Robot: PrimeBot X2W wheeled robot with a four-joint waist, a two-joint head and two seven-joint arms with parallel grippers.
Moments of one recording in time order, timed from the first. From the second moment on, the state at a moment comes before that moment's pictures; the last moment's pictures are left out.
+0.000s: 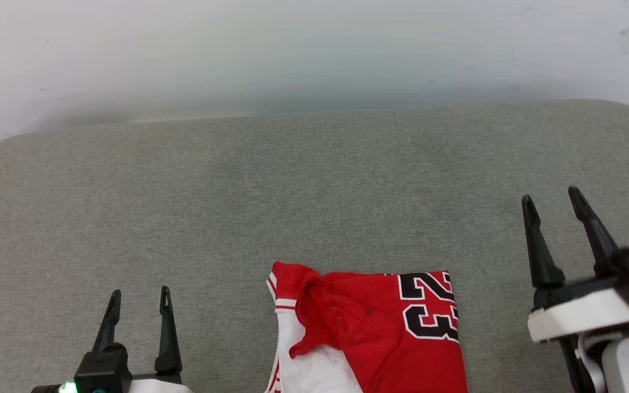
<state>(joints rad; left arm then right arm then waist) 0.13 0.05 0.03 -0.02 -0.03 0.06 -0.26 -0.18 -0.19 0.04 0.13 0.15 0.13 -0.26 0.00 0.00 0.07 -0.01</state>
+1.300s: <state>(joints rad) 0.14 0.05 0.01 -0.02 -0.02 0.03 -0.26 -0.38 -0.42 0.33 0.05 0.36 0.13 0.26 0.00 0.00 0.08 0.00</state>
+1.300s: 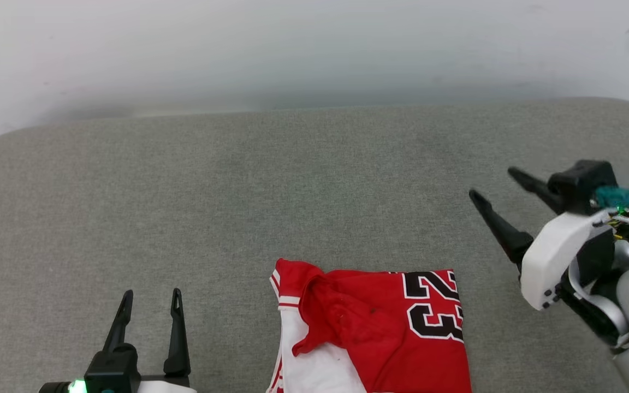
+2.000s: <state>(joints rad) 0.04 0.05 -0.02 -0.02 -0.03 0.03 -0.26 -0.29 -0.51 0.43 0.19 1.07 0.13 0.80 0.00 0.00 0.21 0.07</state>
